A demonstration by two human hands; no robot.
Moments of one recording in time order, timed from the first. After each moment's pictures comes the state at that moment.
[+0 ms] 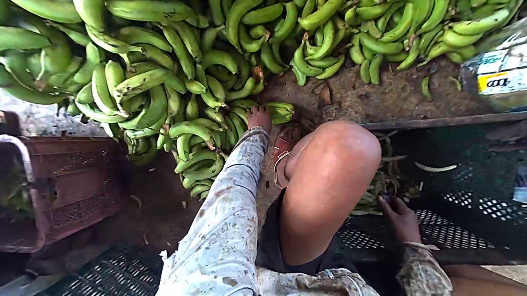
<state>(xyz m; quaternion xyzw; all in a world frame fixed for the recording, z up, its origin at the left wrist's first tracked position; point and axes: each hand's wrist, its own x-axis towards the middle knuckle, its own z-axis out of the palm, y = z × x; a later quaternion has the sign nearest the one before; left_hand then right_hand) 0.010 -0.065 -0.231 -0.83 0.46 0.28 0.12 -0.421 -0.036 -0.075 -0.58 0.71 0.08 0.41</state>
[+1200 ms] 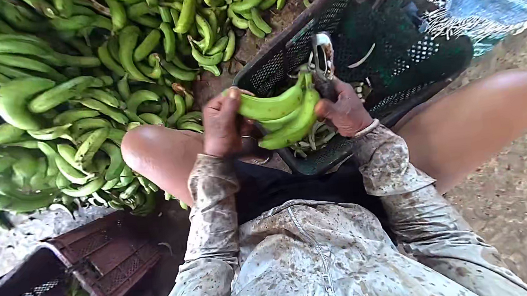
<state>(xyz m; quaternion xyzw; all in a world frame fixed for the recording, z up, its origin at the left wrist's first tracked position) -0.158 0.021 0.025 -0.45 0.40 0.57 -0.55 -0.422 -0.013 -0.002 -0.52 0.39 -0.41 0.64</state>
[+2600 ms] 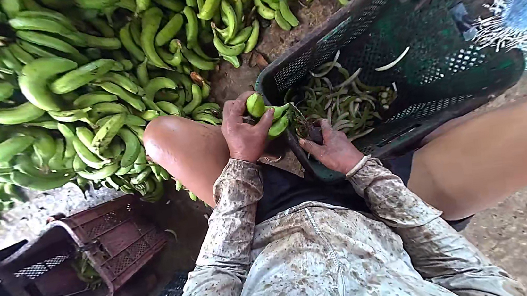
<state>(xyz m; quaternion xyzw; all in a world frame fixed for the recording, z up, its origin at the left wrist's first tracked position) -0.150 0.026 -0.008 -0.70 0.50 0.24 -0.45 -0.368 0.022 -0.006 -0.60 0.61 -0.01 0.52</state>
